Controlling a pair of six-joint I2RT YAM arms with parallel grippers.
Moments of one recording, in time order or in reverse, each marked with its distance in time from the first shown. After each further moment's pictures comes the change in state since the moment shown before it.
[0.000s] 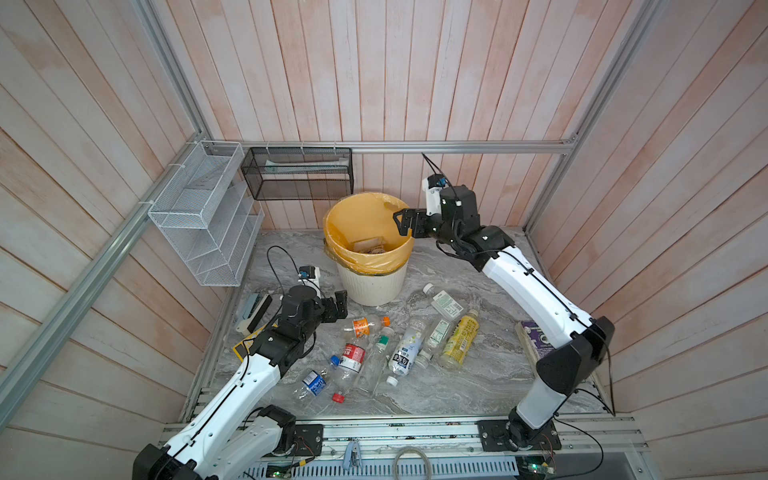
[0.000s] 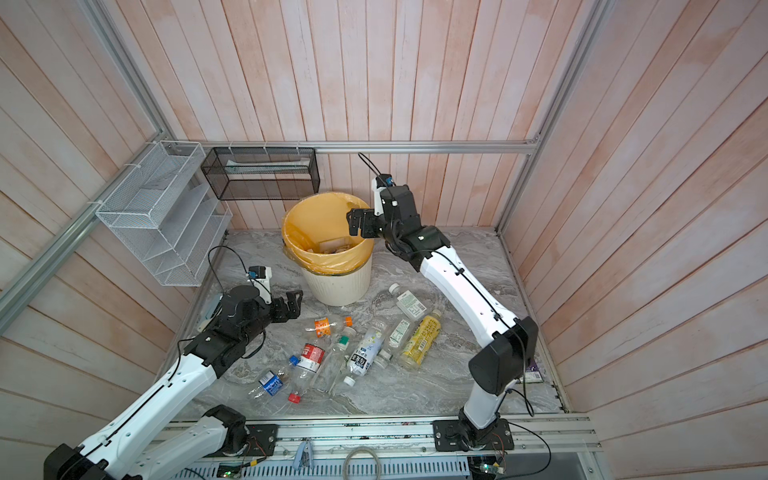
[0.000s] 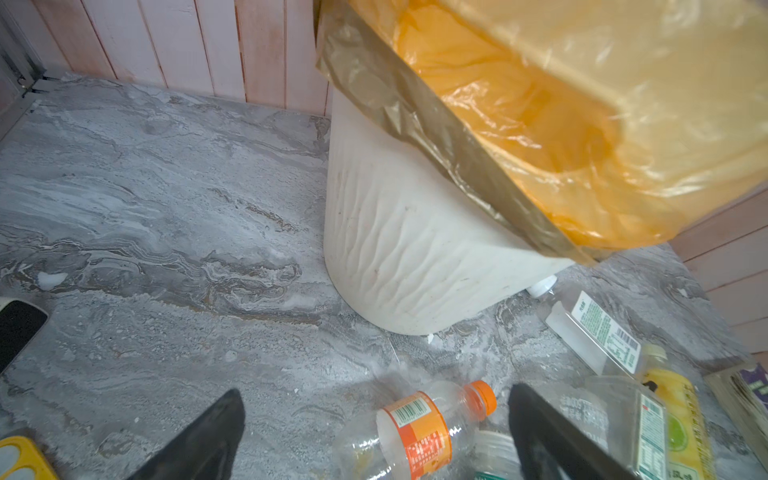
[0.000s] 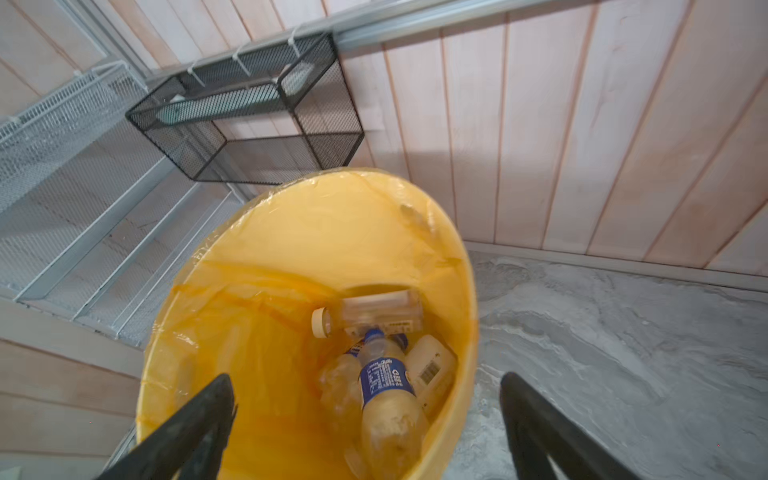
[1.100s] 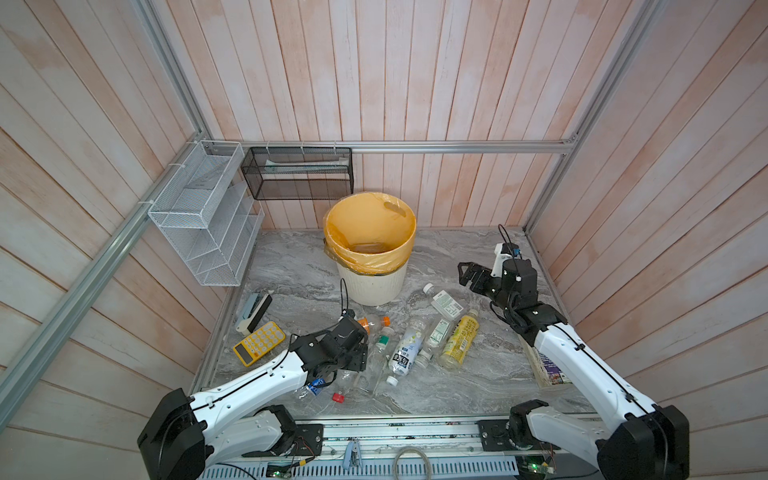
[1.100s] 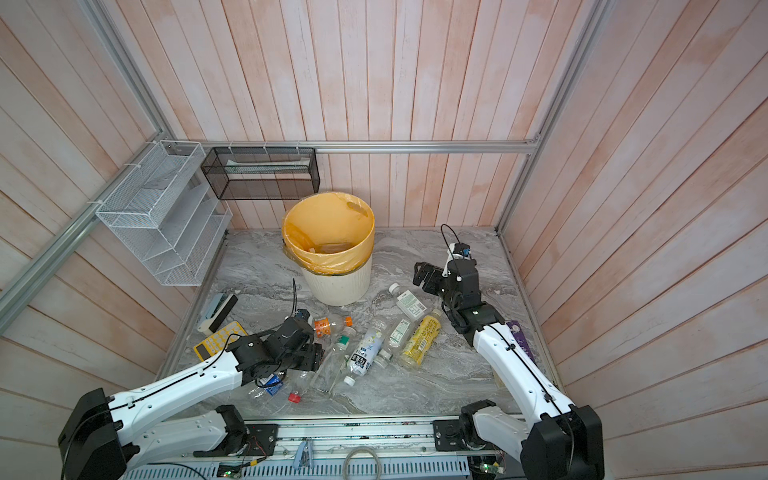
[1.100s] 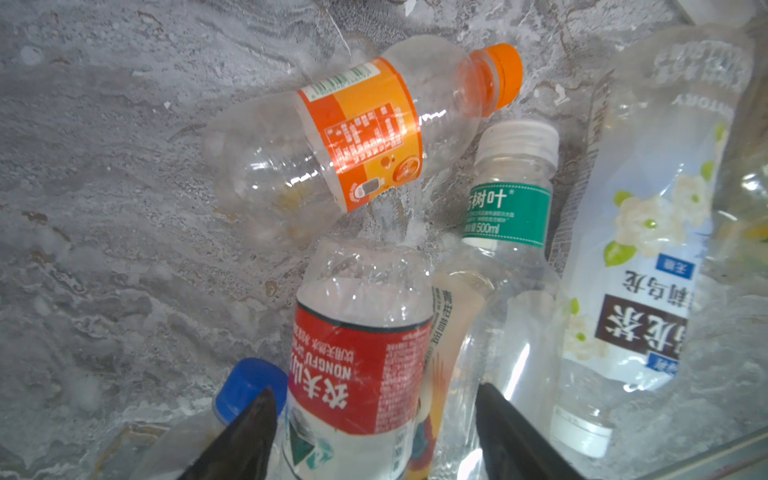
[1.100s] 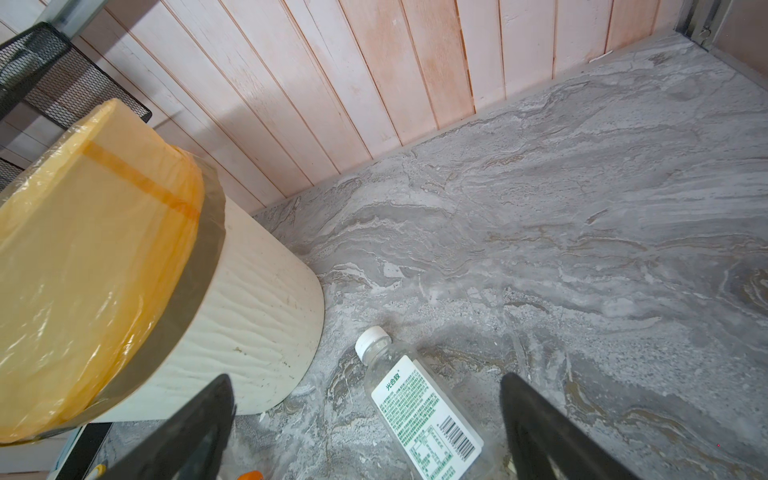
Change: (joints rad) left arm -0.425 0.171 -0.014 -0.402 -0.065 -0.266; right arm -0.293 -0.554 -0.941 0.319 0.003 0.190
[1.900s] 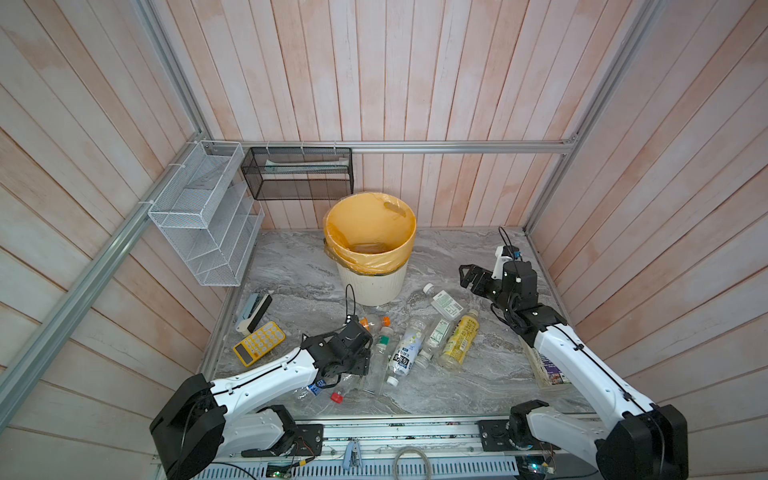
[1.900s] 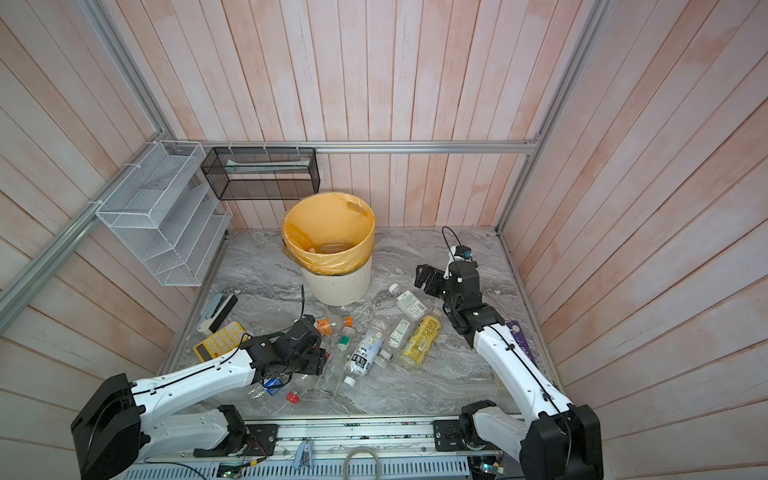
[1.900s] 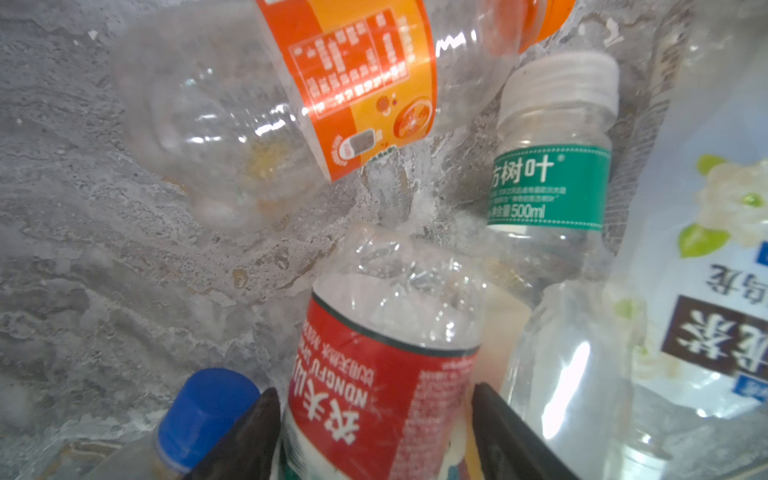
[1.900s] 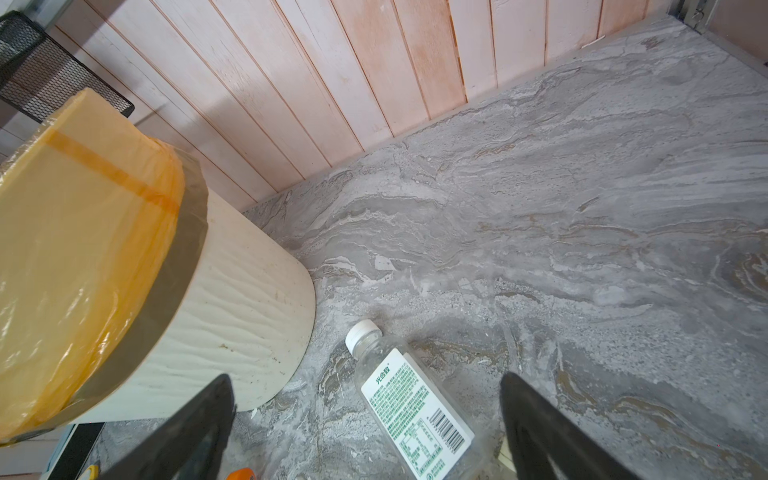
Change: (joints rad) left arm -0.010 0.097 -0.037 0.065 0.031 -0.012; right arm -0.019 0.001 -0.023 0.003 -0.012 0.002
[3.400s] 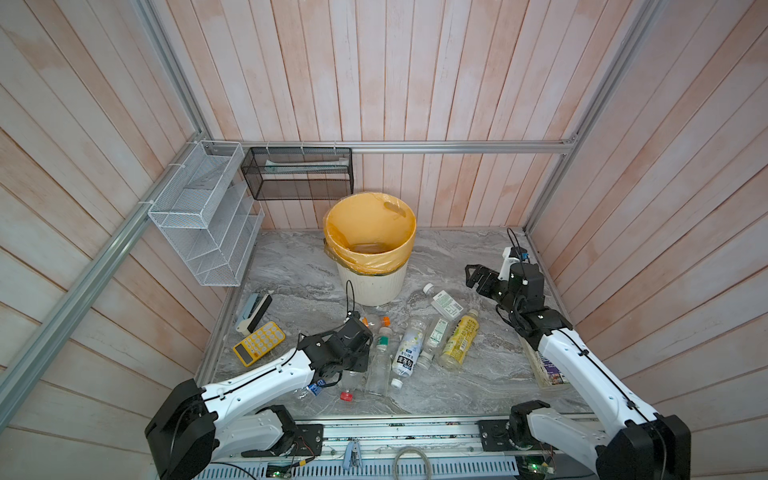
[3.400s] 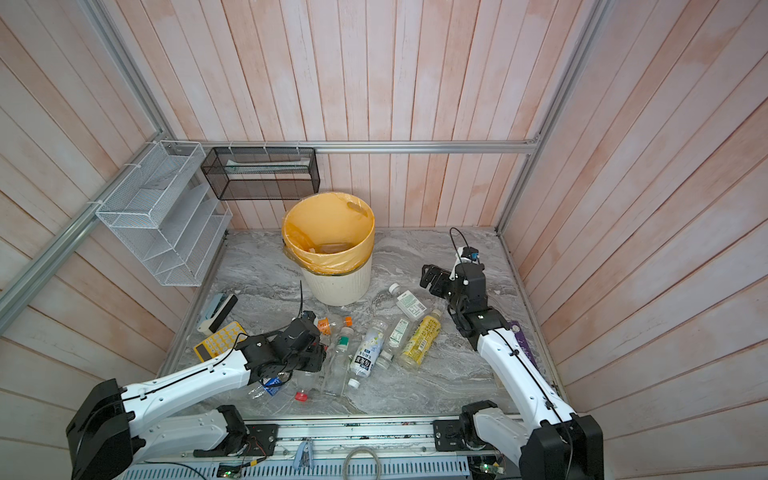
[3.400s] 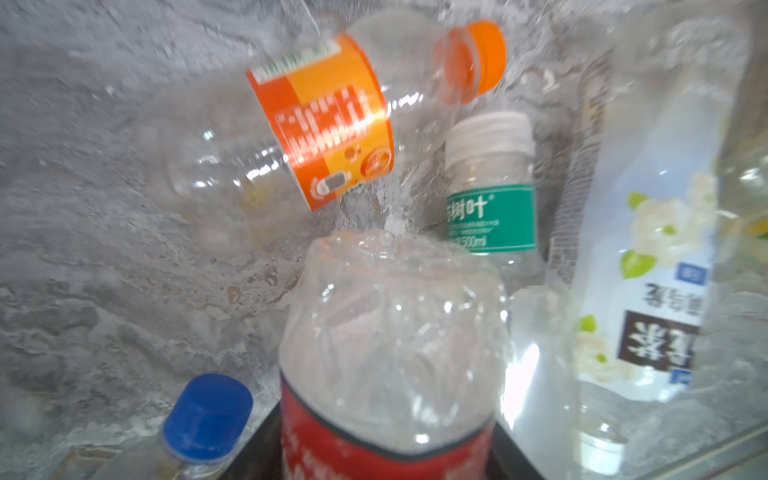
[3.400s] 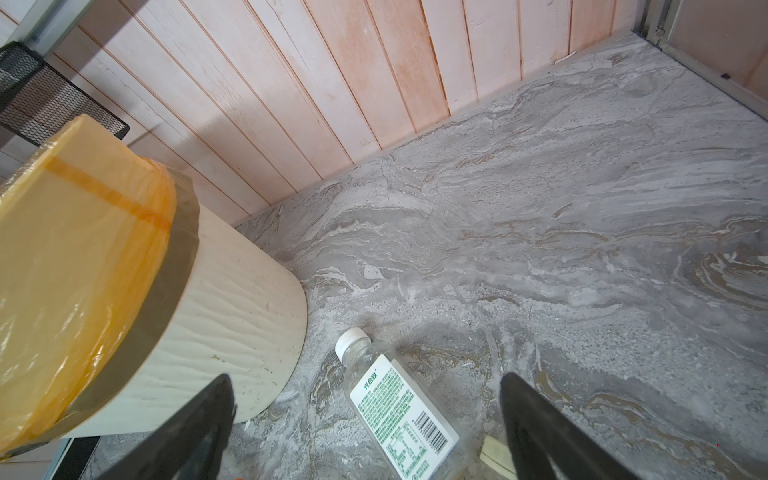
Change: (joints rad) left arm -0.012 -0.068 0.057 -0.028 -0.034 0.001; right arm -0.040 -0.045 -0.022 -0.001 -0.002 0.000
